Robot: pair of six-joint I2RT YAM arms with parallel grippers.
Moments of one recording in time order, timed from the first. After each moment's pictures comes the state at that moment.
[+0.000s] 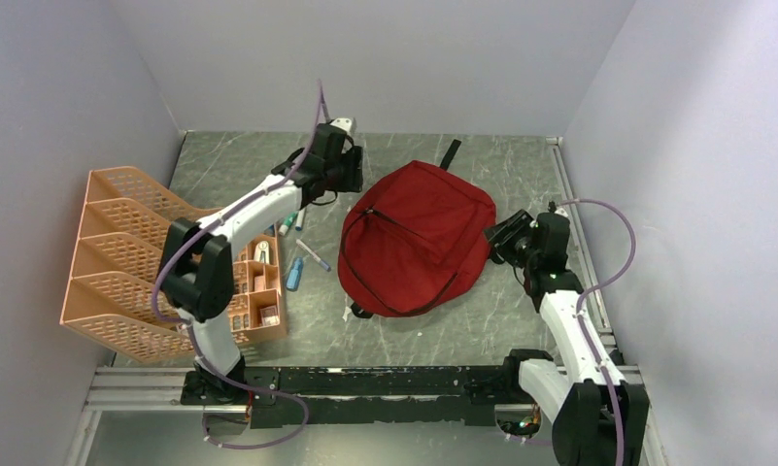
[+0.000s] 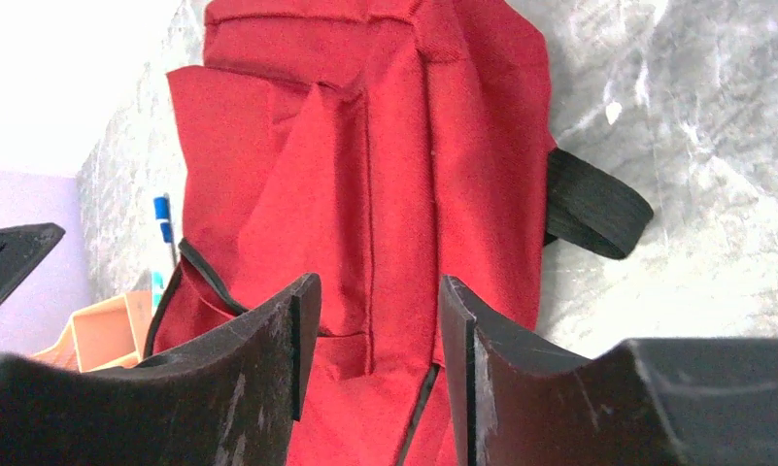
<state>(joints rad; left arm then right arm) -0.54 1.84 1.50 -0.31 -0.13 -0.30 -0.05 0.94 0.52 -0.12 -0.17 0.72</state>
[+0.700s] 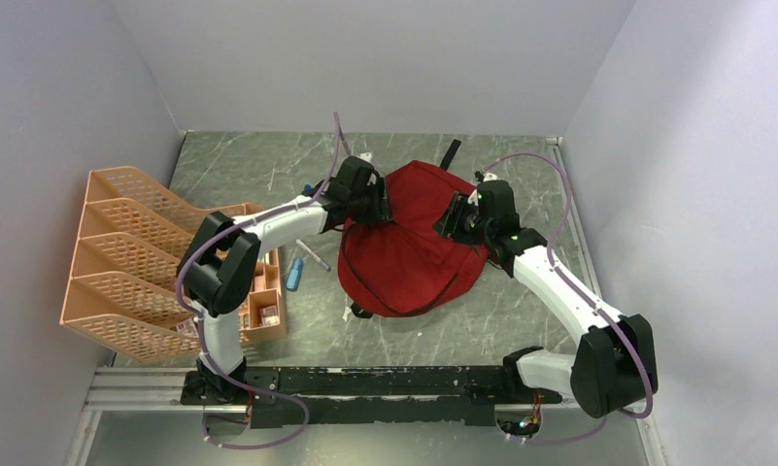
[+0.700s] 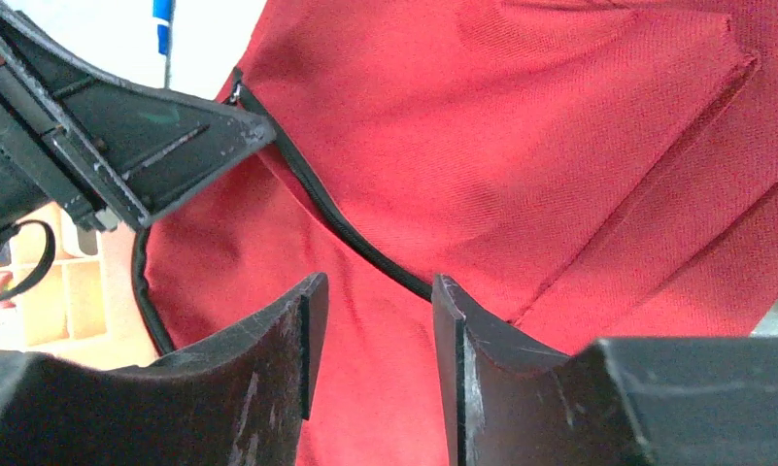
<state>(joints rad) -0.64 1.90 1.33 -0.14 0.02 -0.60 0.34 1.22 0.83 -0.23 -0.13 0.53</state>
